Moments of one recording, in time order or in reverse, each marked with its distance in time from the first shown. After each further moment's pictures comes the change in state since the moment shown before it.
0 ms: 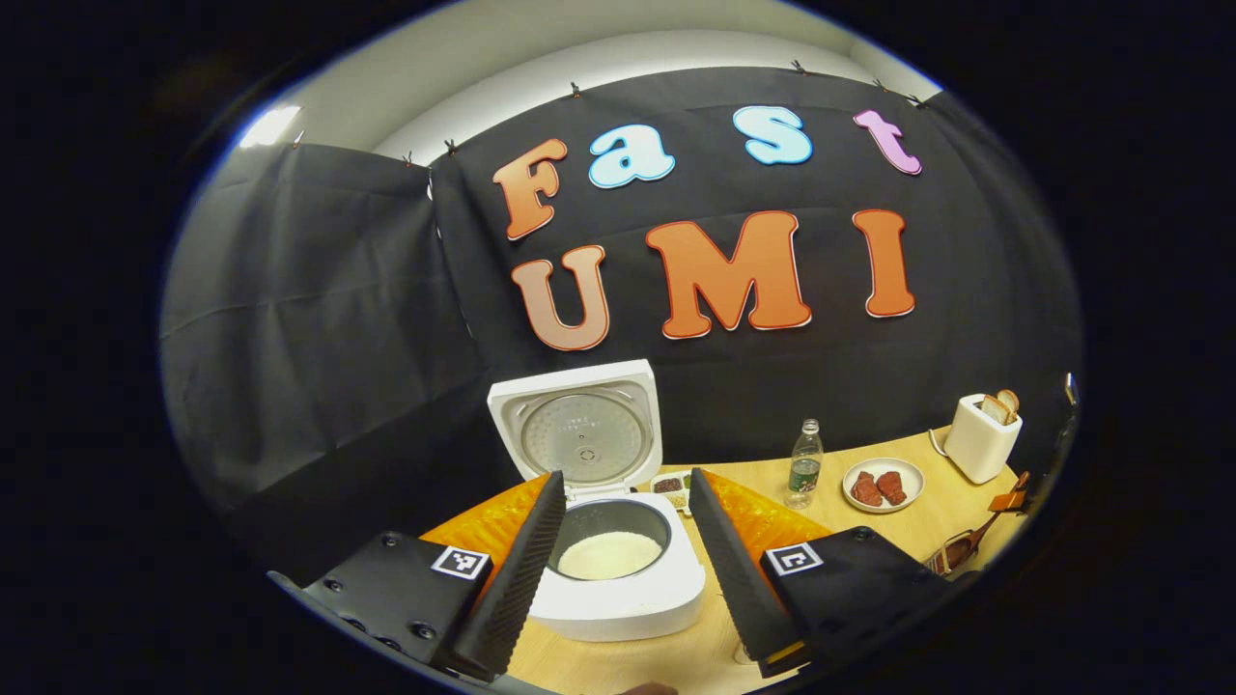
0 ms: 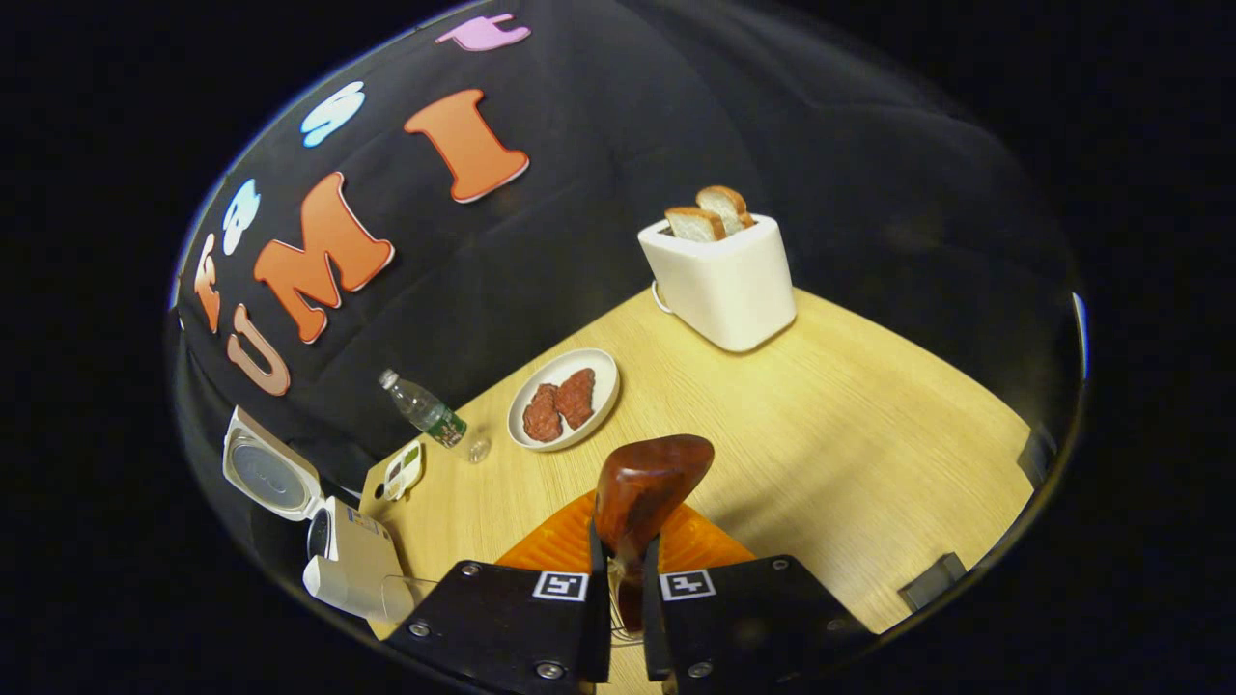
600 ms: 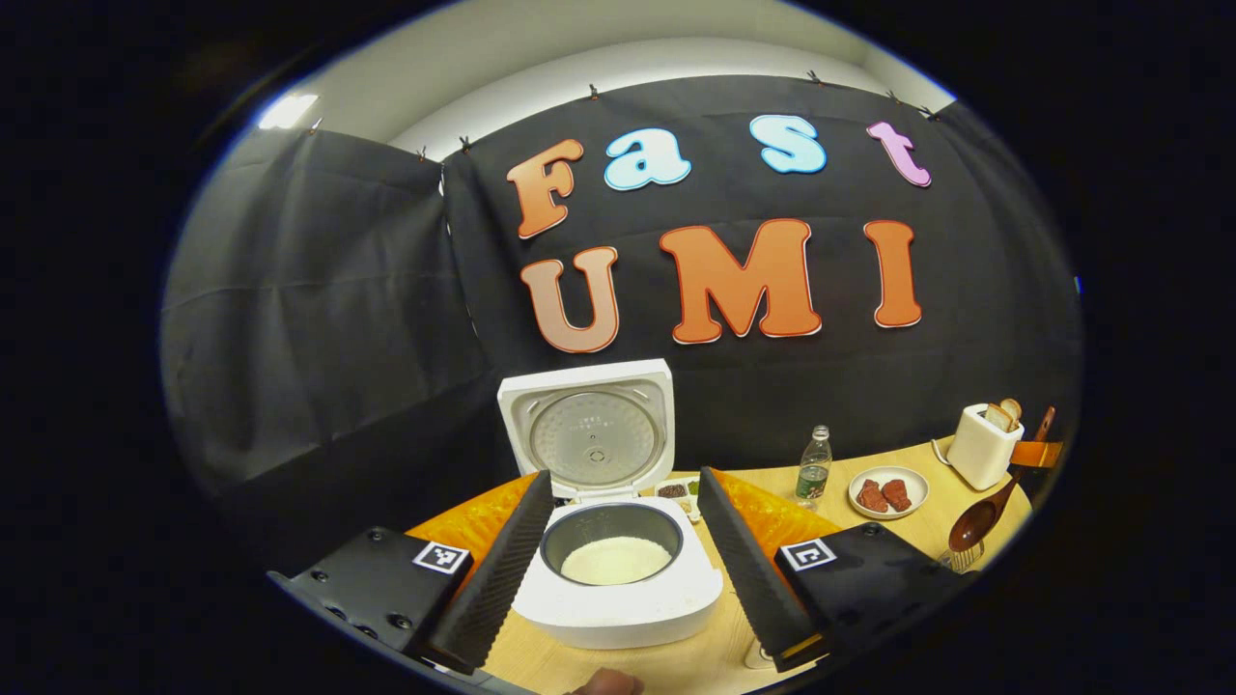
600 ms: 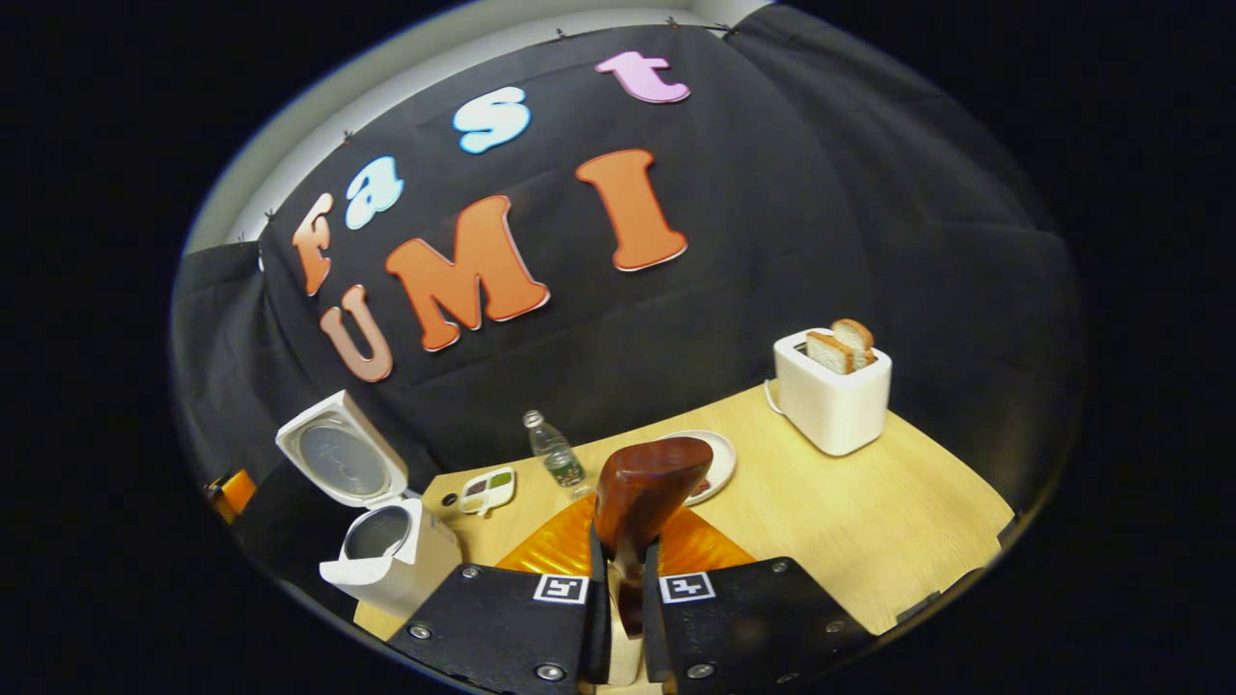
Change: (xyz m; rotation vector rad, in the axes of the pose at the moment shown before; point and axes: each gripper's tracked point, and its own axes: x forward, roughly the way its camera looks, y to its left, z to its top) left arm 0.008 0.036 -0.020 -0.047 -0.021 0.019; right arm -0.082 0.162 0.032 -0.216 -0.165 0.263
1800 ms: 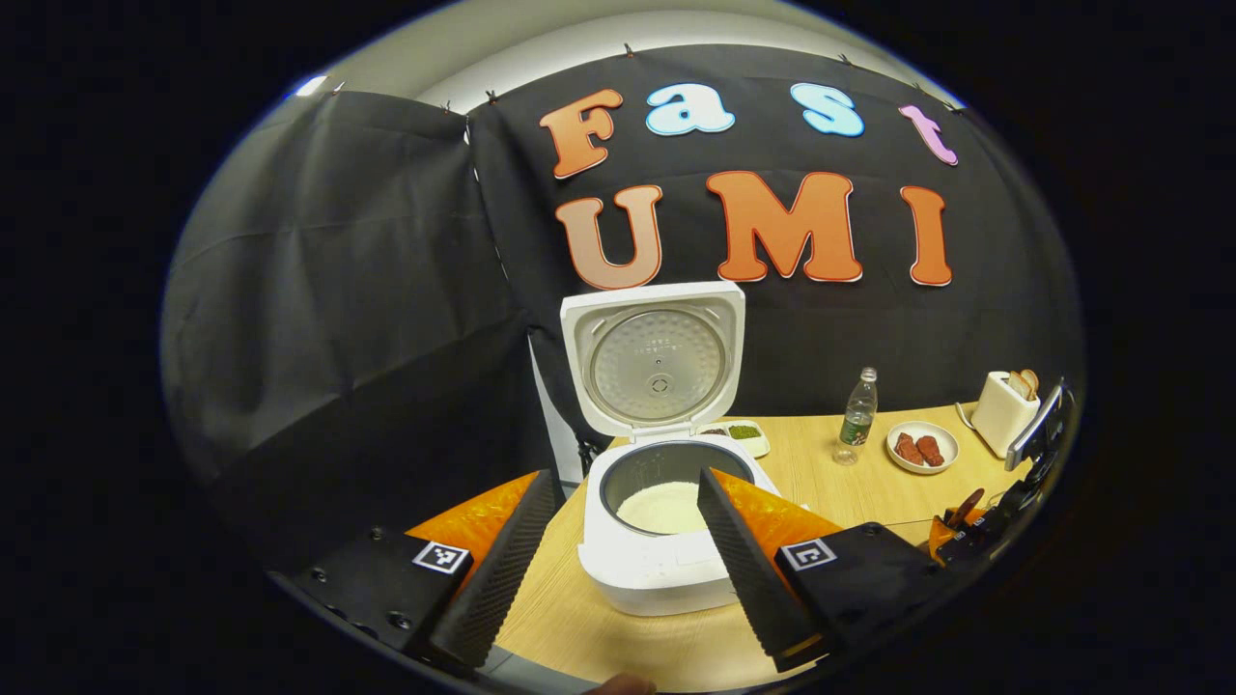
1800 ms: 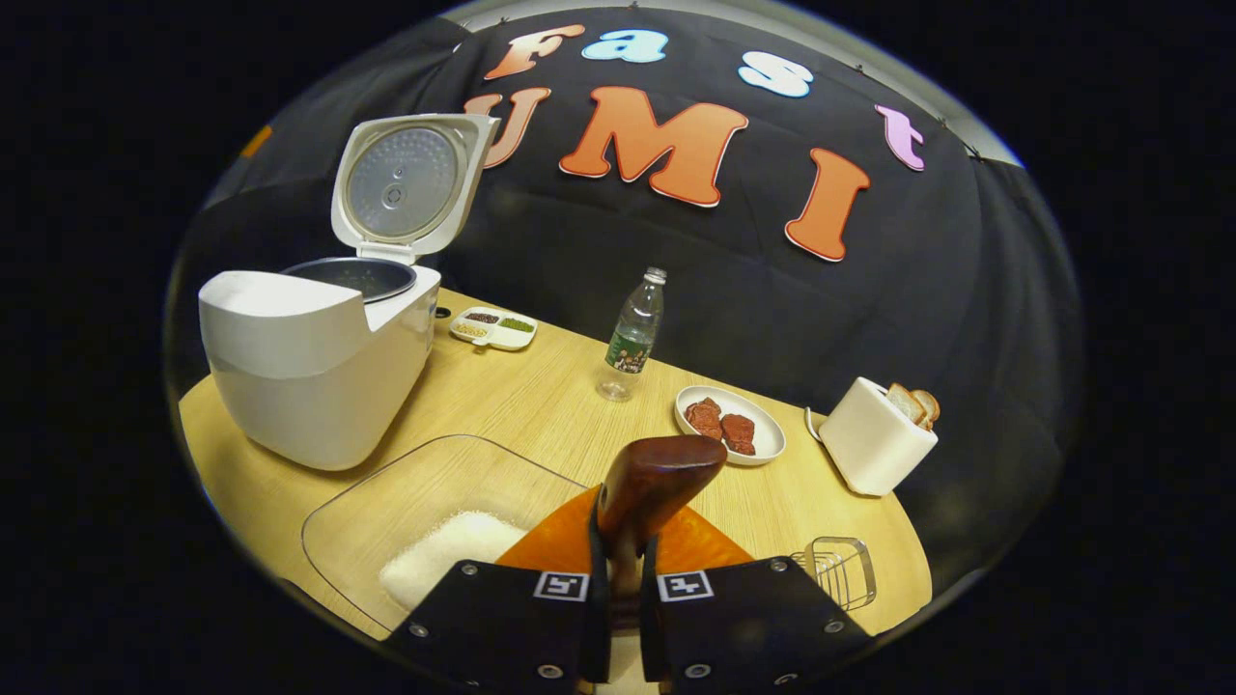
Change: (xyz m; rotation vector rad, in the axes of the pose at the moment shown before) left arm 0.008 0.078 -0.072 -0.006 0.146 0.023; right arm 0.043 0.062 -0.191 -0.652 0.093 -0.101
